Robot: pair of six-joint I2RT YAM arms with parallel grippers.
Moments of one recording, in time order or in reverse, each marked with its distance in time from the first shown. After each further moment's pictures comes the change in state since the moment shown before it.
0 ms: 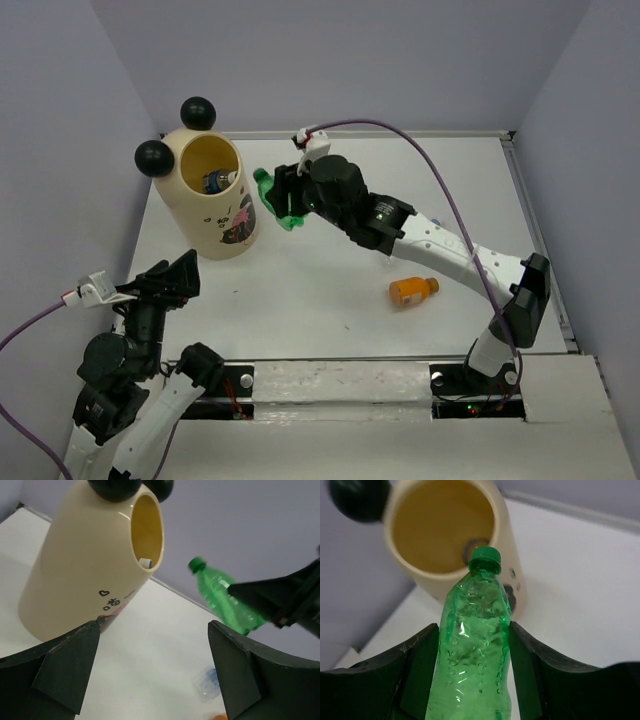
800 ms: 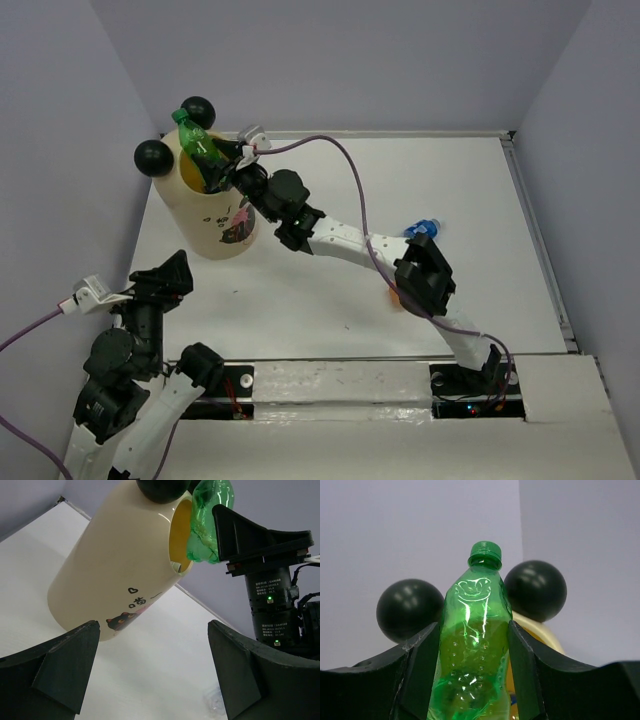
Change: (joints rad) left arm -0.004 -0.001 -0.005 -0.089 -0.199 -0.094; right arm 0.048 0.595 0.412 0.986 -0.105 -0.346
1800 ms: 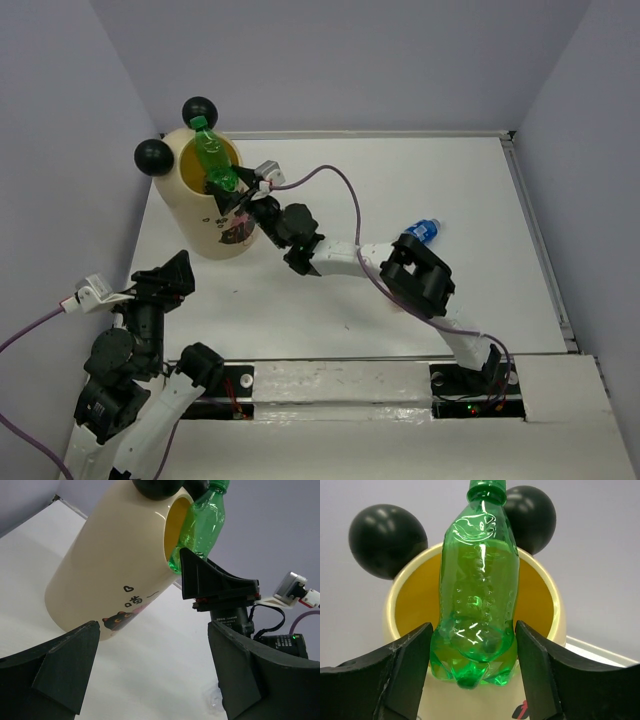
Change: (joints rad) left arm 0.010 0.000 -0.003 0.001 0.029 0.004; right arm 0.010 0.030 -0.303 0.389 0.067 -0.018
